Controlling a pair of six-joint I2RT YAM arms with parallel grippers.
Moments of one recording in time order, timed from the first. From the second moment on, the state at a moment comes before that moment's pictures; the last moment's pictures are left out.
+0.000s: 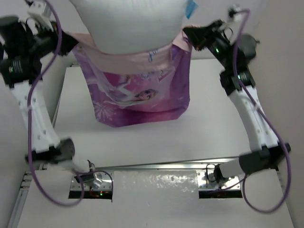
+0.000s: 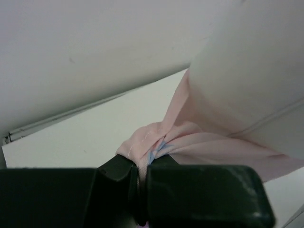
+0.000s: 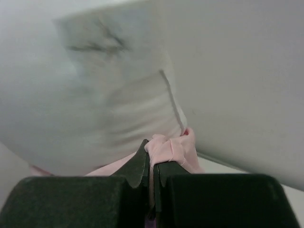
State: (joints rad) left arm 0.30 1.49 2.15 -0.84 0.74 0.01; right arm 0.22 1.38 1.54 0.24 -0.42 0.50
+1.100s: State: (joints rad) left arm 0.29 1.77 2.43 -1.09 0.63 0.17; right arm 0.22 1.65 1.73 0.11 -0.43 0.54
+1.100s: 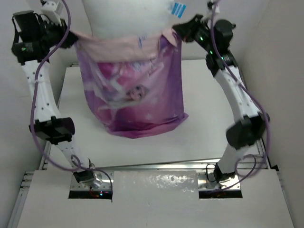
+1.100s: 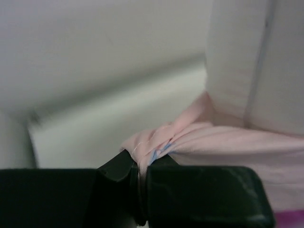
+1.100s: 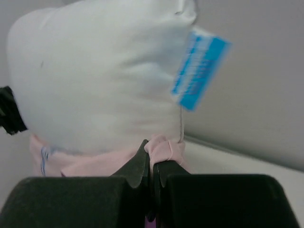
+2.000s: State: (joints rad) left arm 0.29 1.28 1.92 -0.60 0.63 0.12; right arm 0.18 1.35 1.48 0.47 -0.37 0.61
